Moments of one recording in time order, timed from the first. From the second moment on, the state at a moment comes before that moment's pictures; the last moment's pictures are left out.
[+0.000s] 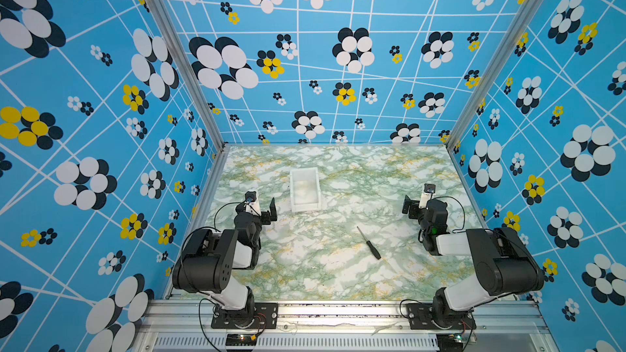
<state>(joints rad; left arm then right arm) -0.02 1.58 0.20 1.20 0.03 -0.01 0.05 1.56 0.36 0.83 0.20 0.01</state>
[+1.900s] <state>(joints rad) -0.06 1.38 1.39 -1.03 0.29 0.16 0.75 1.20 0.76 -0.74 0.06 0.60</state>
